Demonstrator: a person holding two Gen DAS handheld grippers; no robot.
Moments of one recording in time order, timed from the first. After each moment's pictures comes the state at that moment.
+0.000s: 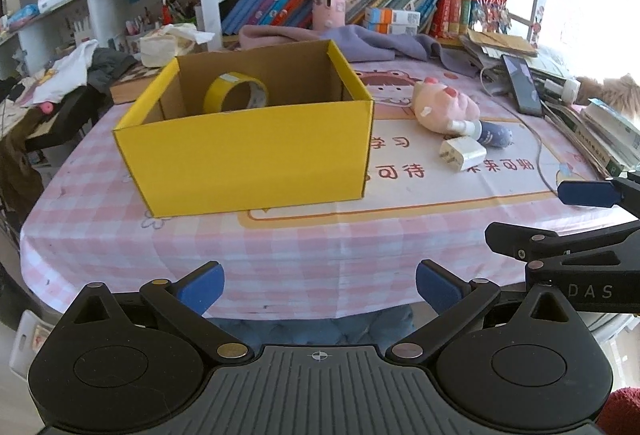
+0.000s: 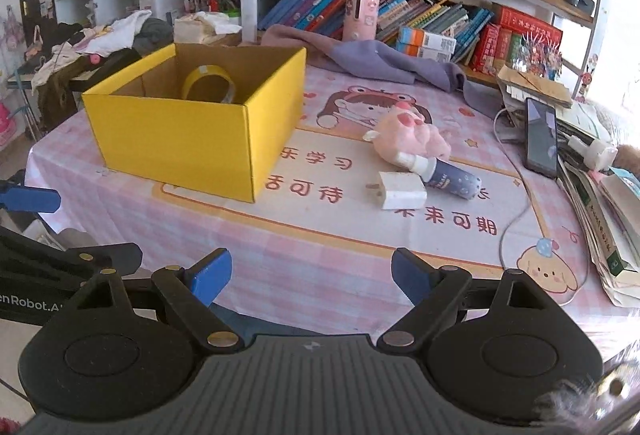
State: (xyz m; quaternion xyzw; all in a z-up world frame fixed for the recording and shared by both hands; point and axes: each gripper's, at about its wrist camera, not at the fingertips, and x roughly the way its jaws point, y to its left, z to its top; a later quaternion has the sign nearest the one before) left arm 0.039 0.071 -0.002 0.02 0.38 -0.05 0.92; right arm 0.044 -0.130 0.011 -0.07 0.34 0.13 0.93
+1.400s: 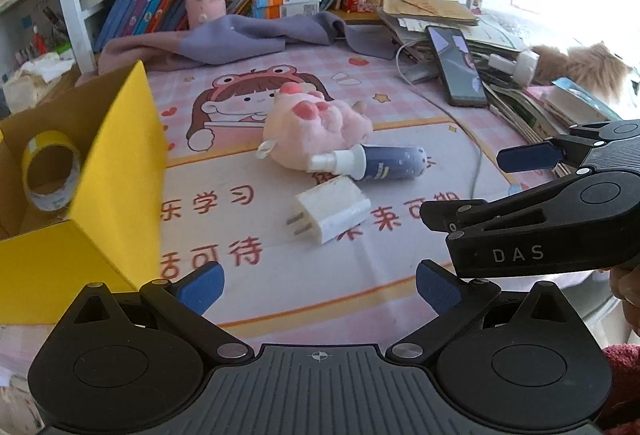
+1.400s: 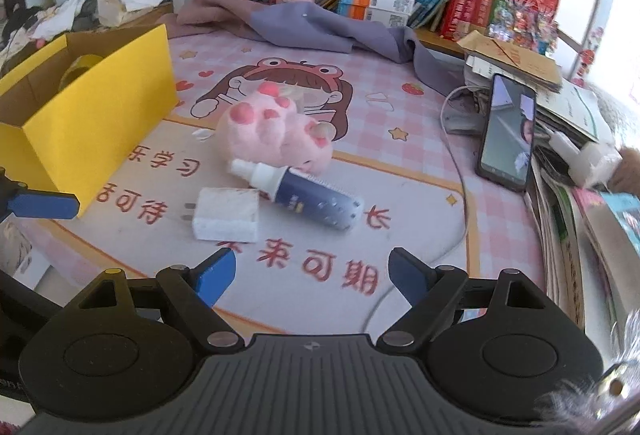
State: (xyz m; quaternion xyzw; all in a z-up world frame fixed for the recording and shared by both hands) left arm 0.167 -0.096 -0.026 0.04 0.41 -0.12 0.90; right arm 0.199 -0.269 -0.008 -0.10 0.39 0.14 0.90
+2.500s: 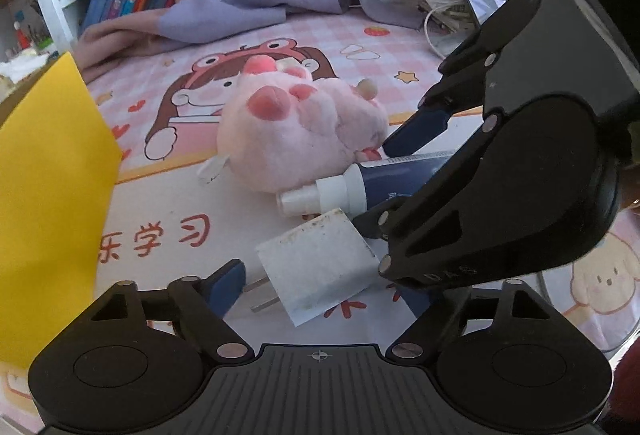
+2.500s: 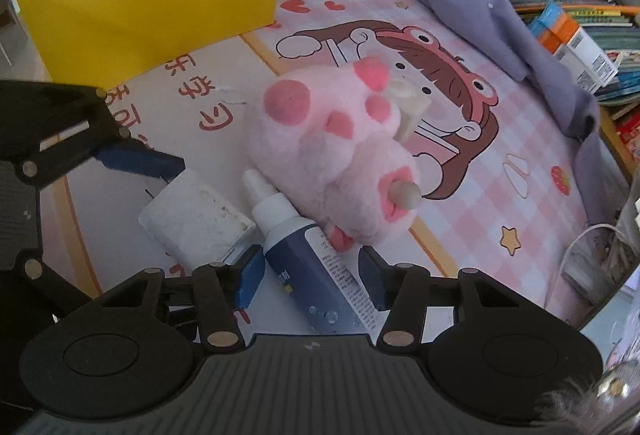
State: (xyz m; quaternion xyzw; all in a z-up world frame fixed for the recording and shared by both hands) left arm 0.244 -0.143 -0.078 0.07 0.44 -0.08 0.89; right arm 0.323 -0.235 -0.055 -0.29 0.43 0.37 0.77
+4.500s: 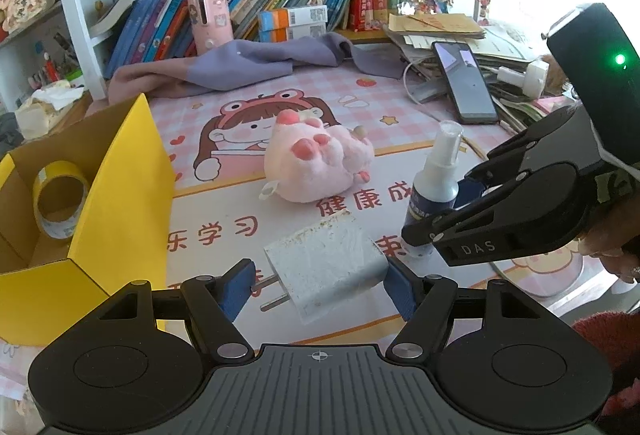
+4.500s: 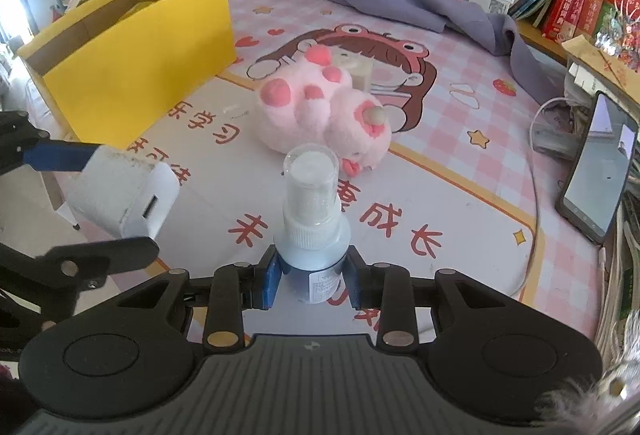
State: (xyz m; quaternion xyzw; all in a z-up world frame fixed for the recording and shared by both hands) left arm 0.165 -0.110 -0.018 0.07 0.38 -0.10 0.92; right arm 0.245 -0.274 -0.028 -0.13 0.43 0.28 0.85
